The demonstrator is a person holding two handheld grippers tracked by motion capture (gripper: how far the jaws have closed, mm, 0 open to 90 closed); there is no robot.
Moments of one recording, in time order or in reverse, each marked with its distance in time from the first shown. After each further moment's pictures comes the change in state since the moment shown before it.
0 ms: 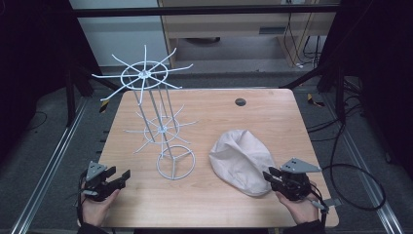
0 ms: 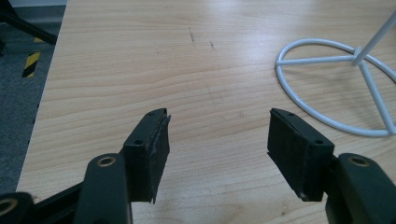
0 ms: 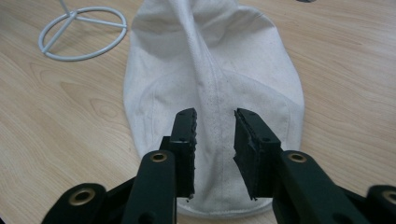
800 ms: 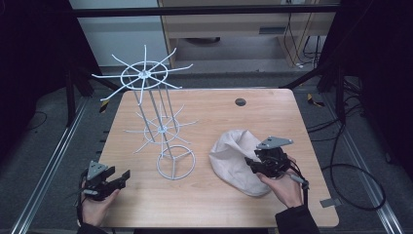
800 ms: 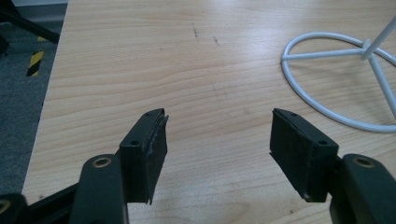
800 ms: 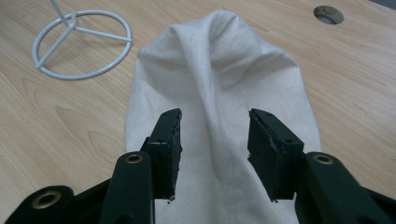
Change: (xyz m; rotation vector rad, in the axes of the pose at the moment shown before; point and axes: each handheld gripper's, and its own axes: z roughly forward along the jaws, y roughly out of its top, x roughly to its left) left arm 0.001 0.000 0.001 0.011 0.008 0.013; right arm 0.012 0.062 0.041 0.094 0.013 -0.076
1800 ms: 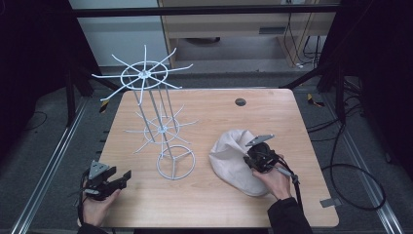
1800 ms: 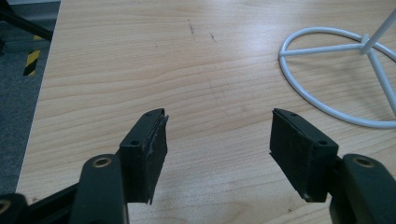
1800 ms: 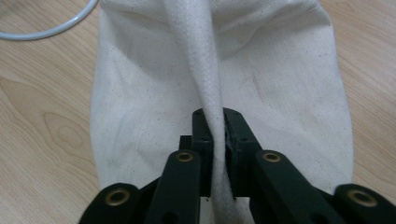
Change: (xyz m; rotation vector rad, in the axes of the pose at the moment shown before) left arm -0.001 0.001 0.002 0.014 -0.008 0.012; right arm -0.007 -0.003 0.051 0.160 -0.005 -0.012
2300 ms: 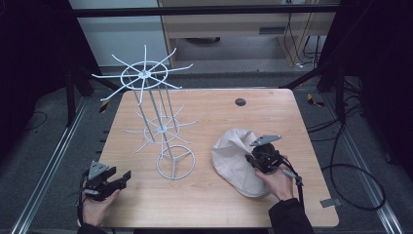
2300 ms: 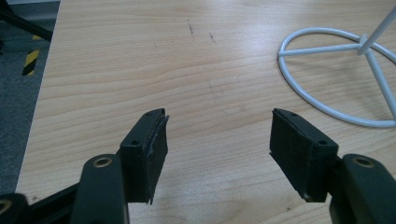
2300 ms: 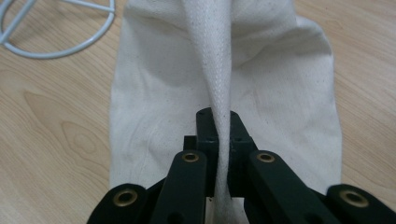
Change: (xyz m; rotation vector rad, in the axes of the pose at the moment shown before) left arm 0.000 0.000 -0.001 -0.001 -0.003 -0.001; right arm -0.003 -0.003 -0.017 -0.082 0.022 0.011
